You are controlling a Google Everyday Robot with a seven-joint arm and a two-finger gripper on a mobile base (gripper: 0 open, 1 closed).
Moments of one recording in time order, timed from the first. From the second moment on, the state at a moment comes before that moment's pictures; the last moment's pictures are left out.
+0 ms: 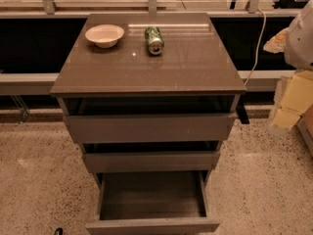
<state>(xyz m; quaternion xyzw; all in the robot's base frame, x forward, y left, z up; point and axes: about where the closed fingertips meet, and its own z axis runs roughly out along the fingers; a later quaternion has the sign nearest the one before) 0.438 -0.217 0.977 -0.60 0.78 -0.03 0.16</state>
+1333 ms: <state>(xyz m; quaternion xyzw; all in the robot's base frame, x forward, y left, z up) 0.419 -0.212 0.825 -0.62 0.75 0.15 0.18</state>
